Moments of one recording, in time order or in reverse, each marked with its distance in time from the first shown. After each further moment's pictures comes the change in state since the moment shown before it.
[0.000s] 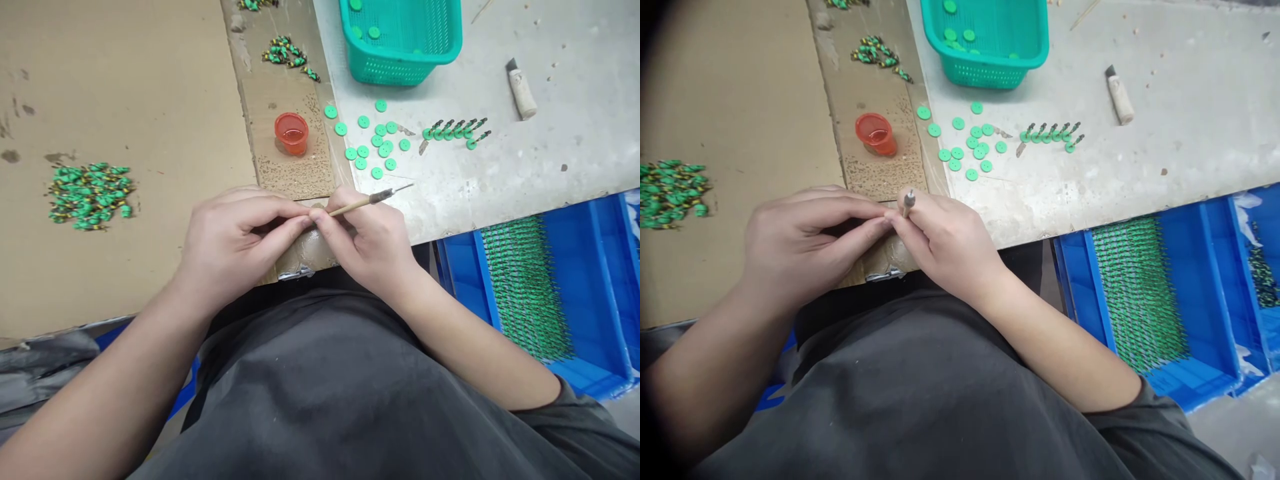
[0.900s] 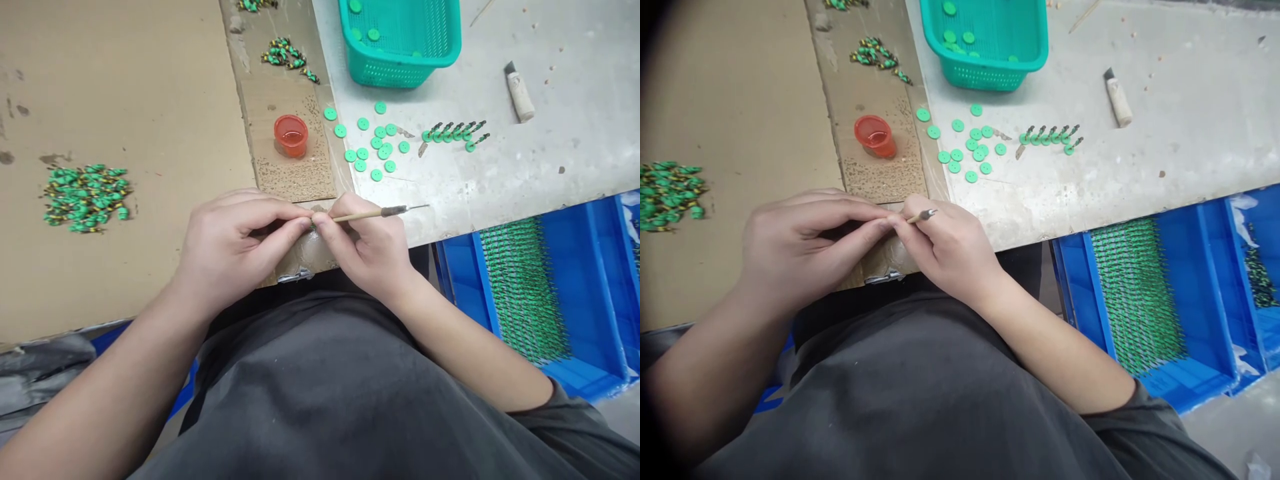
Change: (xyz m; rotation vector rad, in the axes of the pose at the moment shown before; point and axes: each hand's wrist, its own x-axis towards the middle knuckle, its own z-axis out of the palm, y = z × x) left_hand 0.000 0.003 0.000 -0.006 -0.017 -0.043; right_hand -0.004 0.004 0.006 0.058 0.064 -0.021
